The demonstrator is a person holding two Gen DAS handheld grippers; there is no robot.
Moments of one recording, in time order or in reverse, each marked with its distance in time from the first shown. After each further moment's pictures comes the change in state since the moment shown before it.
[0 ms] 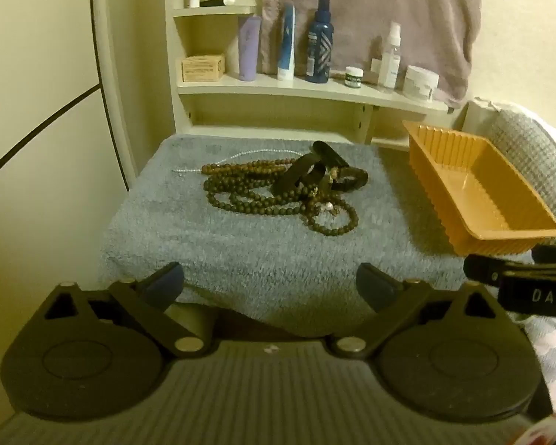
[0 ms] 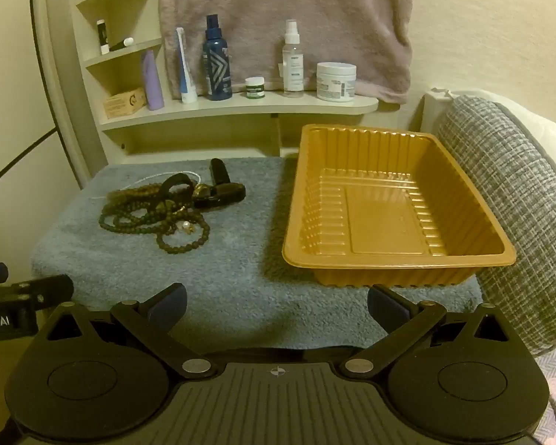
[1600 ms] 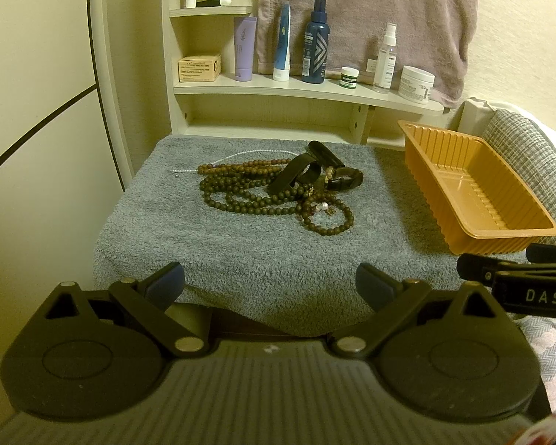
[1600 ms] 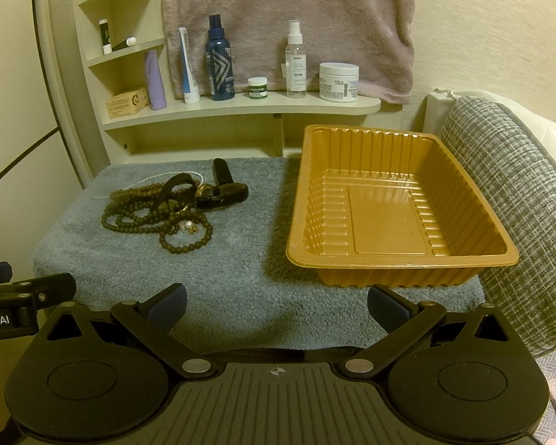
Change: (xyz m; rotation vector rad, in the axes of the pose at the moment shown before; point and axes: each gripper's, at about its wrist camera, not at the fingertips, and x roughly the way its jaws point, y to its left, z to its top) left arm -0.002 0.001 -0.002 -0.012 -0.010 -0.023; right arm -0.001 0.001 0.000 -0.001 0.005 -0.001
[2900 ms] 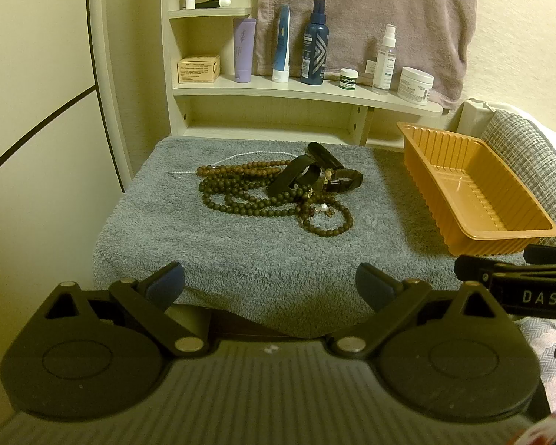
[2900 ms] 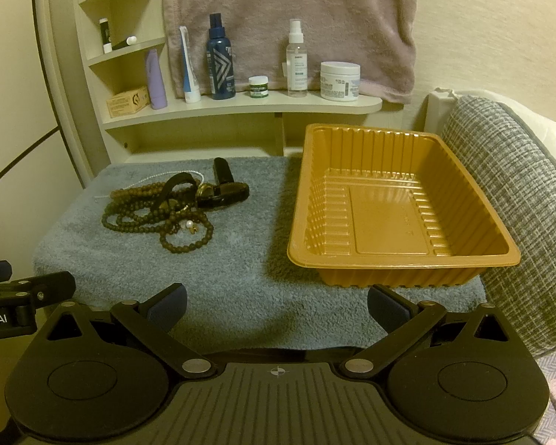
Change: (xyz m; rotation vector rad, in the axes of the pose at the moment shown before) left arm 0.000 0.001 0.000 -0.001 -0.001 -0.001; right arm 0.001 0.002 0.000 0.001 0.001 0.001
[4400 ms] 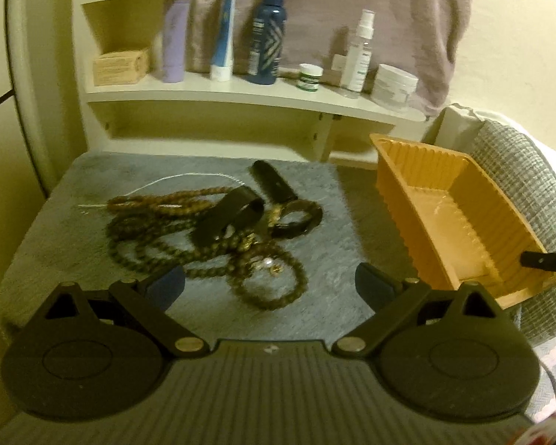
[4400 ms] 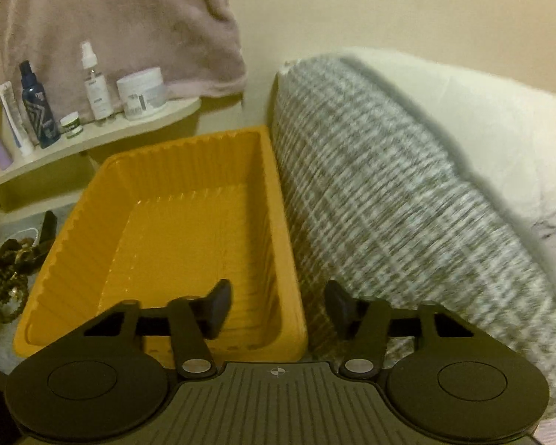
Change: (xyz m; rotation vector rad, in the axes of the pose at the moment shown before) left arm 0.099 -0.036 0.052 0.005 0.012 -0.153; right arm 0.055 -0.211 0.032 0.202 0.025 -0.128
